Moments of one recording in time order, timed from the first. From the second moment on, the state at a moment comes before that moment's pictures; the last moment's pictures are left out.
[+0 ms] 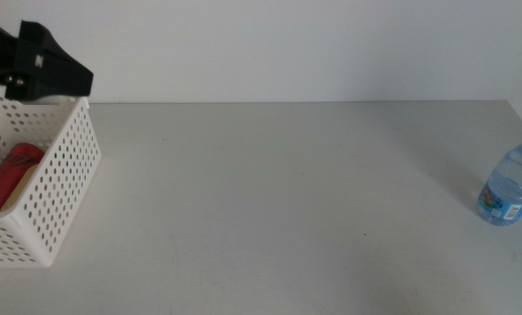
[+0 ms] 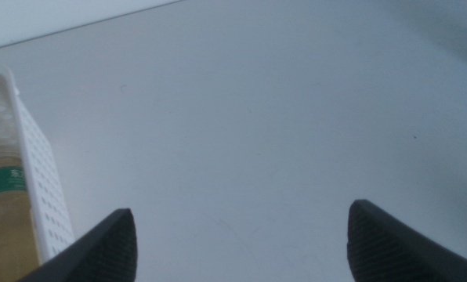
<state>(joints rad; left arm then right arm) 0.04 1.18 -1.33 -0.50 1.08 0.49 0.00 -0.01 0.03 0.13 0.31 -0.17</state>
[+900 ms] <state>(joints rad) -0.42 0.56 -0.69 -0.21 0.64 0.25 0.00 -0.01 0.03 0.13 0.31 -0.17</state>
